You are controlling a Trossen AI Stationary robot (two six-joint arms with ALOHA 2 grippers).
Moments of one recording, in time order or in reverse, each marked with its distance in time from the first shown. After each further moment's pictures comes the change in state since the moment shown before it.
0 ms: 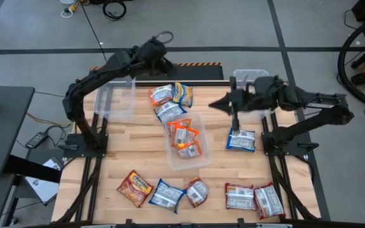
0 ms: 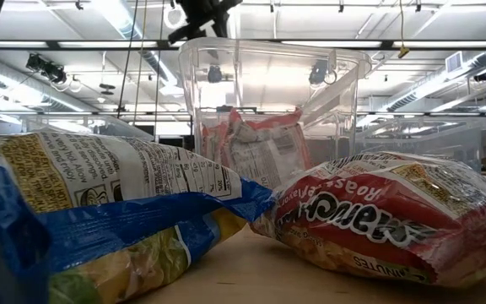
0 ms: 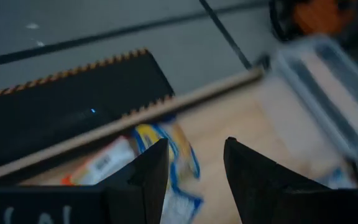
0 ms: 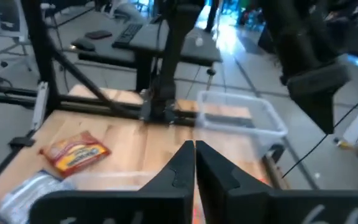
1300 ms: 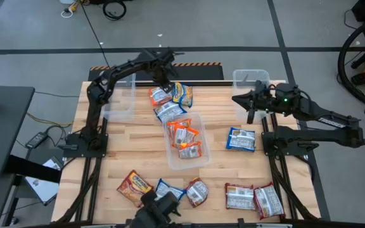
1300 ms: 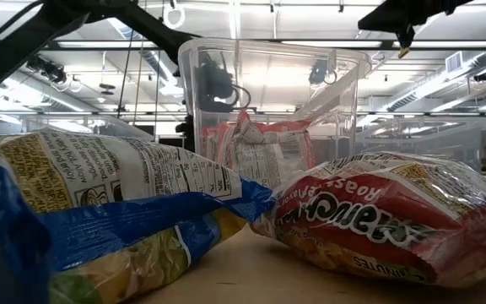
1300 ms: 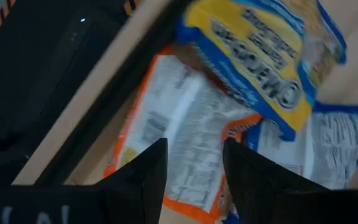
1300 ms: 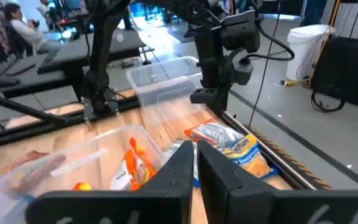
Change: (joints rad) left arm 0.250 0.394 -0.122 -0.051 0.307 0.658; right arm -0.306 -0.489 -0.552 0.102 -0.022 0.275
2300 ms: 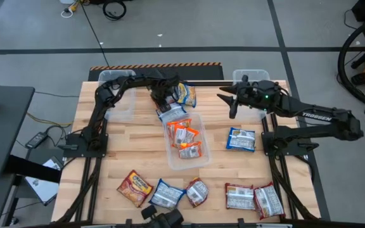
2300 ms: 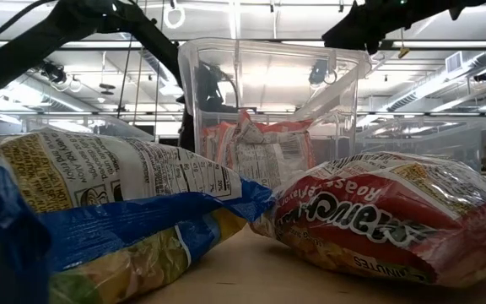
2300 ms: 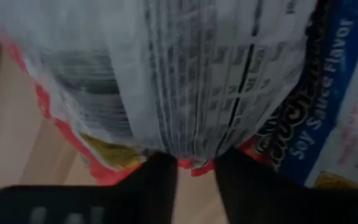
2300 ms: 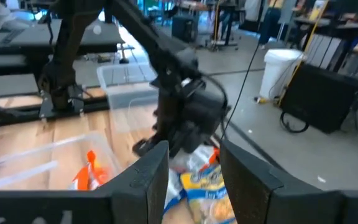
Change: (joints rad) left arm -0.111 0.087 -0.220 0.011 -0.110 0.010; right arm -0.018 0.244 -0.003 0.275 0.074 -0.154
